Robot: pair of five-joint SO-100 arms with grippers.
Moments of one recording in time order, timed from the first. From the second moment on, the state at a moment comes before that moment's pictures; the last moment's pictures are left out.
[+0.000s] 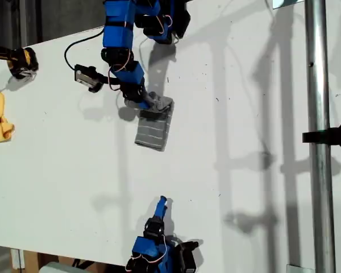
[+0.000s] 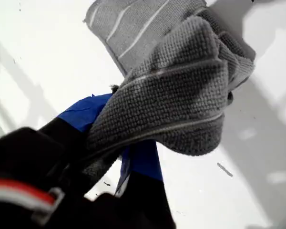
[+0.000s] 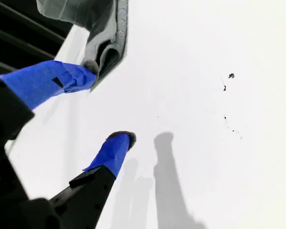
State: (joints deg) arm 0 -8.2 198.7 177.2 68.3 -72.8; arm 1 12.7 117.7 121.8 57.7 75.4
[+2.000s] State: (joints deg) arm 0 -8.2 198.8 177.4 68.4 -72.2; arm 1 21.4 113.4 85.8 89.9 65.1
